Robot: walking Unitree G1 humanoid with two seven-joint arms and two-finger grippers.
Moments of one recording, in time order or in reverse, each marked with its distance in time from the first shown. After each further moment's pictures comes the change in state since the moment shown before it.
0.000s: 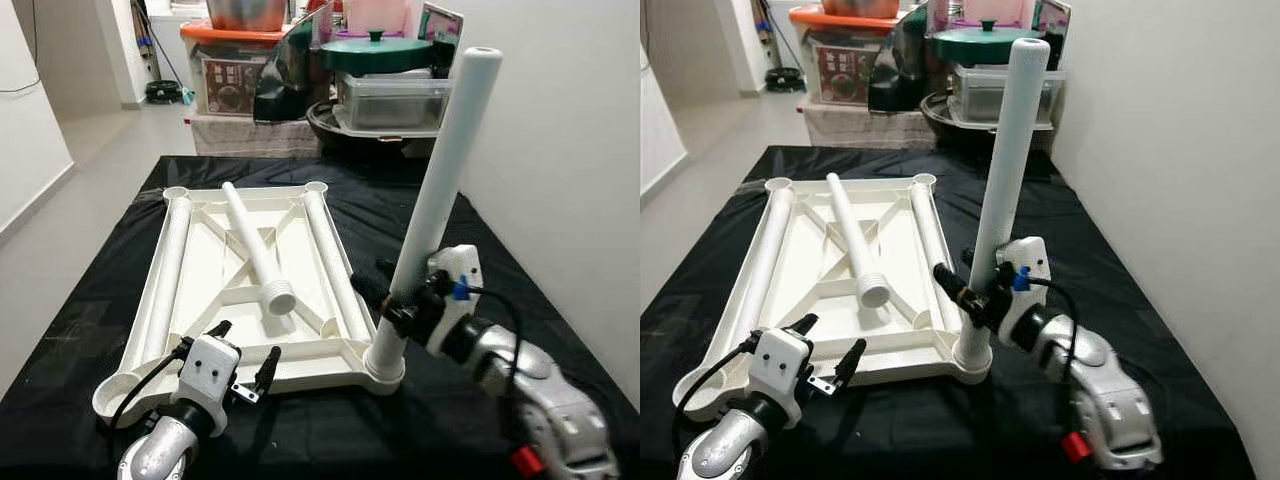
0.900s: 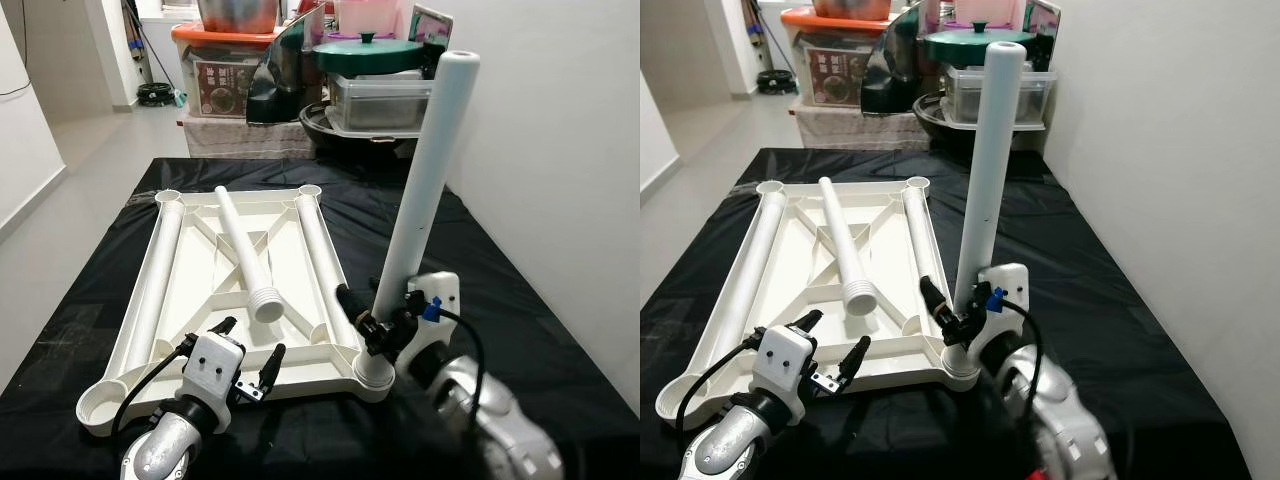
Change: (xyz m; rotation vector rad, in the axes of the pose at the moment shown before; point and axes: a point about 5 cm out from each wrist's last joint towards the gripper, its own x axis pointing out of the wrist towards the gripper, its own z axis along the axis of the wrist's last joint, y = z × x) left arm 0.001 -0.002 0.003 0.003 -0.013 -0.013; right arm 0.018 0.015 -0.010 0.069 -0.097 -0.248
